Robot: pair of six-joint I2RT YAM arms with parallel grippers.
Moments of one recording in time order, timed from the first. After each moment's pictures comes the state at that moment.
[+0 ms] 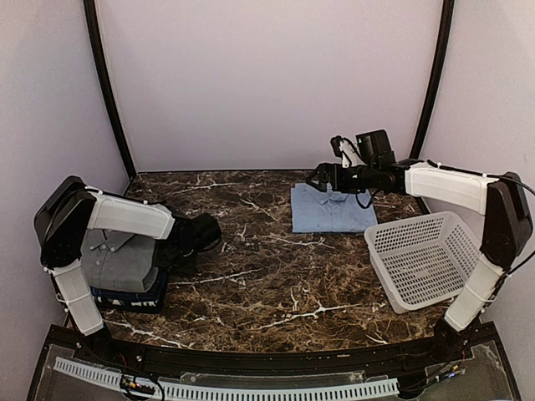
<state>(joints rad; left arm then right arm) -0.71 1.80 1.05 -0.88 -0.54 -0.75 0.48 1.67 1.28 -0.19 -0.30 0.32</state>
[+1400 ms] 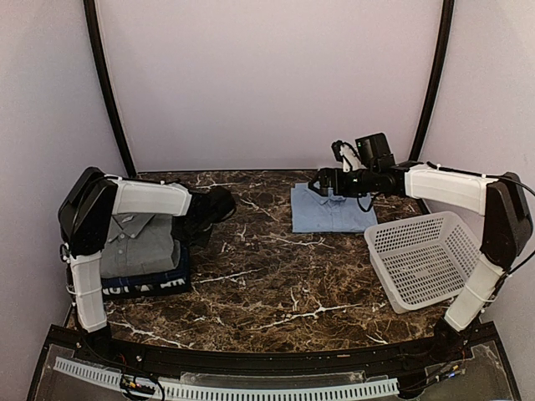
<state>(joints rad) -0.66 1.98 1.35 -0.87 -0.69 -0.53 0.48 1.67 1.26 -0.20 -0.26 0.31</state>
